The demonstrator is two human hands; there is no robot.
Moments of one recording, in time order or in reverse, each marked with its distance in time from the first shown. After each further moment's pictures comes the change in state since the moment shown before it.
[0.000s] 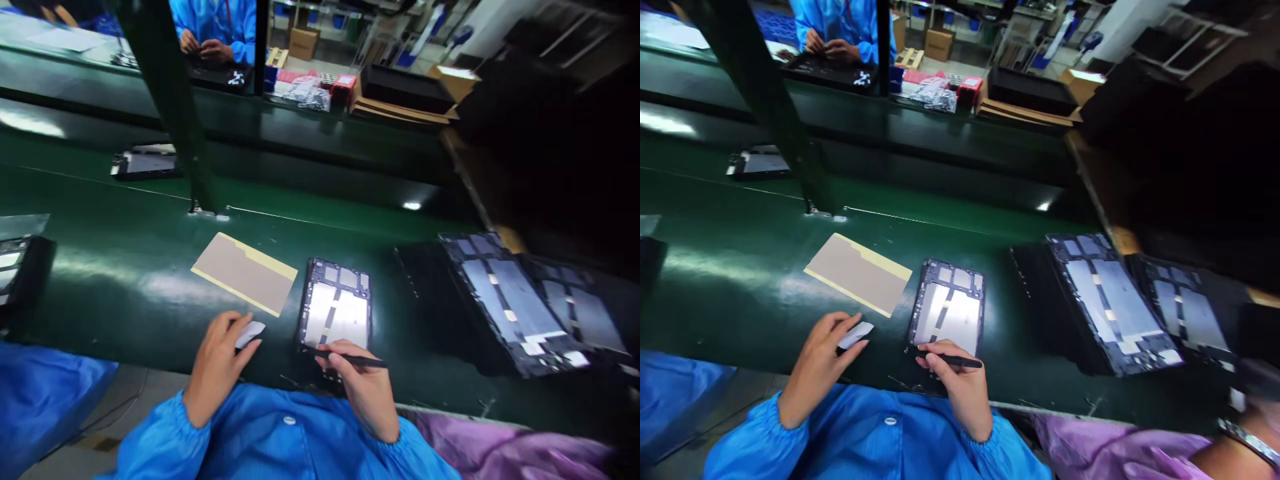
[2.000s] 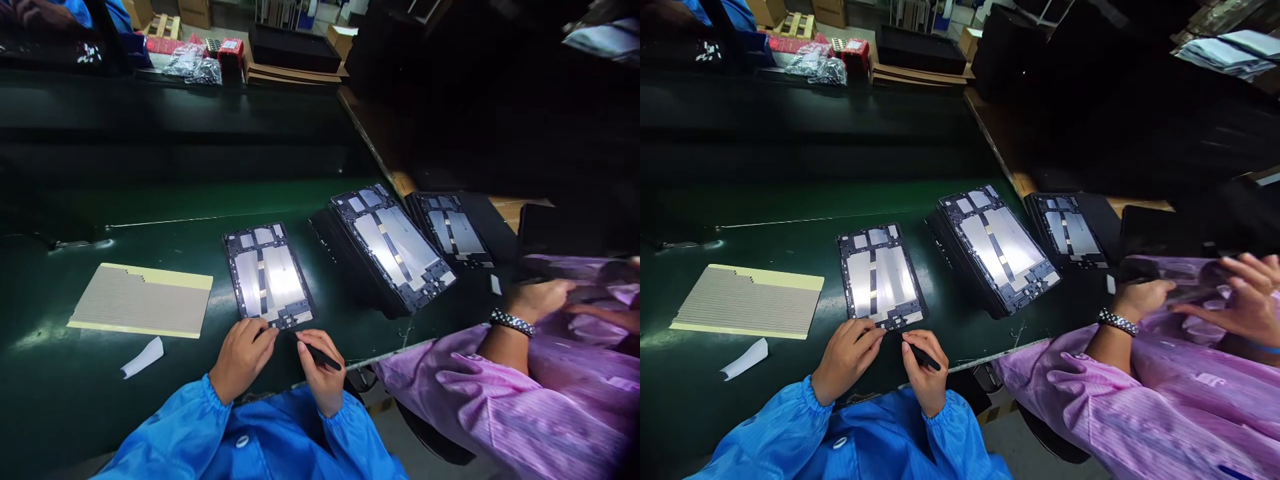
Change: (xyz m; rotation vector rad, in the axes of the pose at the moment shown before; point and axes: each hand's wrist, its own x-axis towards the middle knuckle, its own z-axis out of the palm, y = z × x) left_hand 0.057 0.080 0.107 -0.138 -0.205 0.594; right_hand -0.017 0.041 -0.053 -0.469 0.479 -0.380
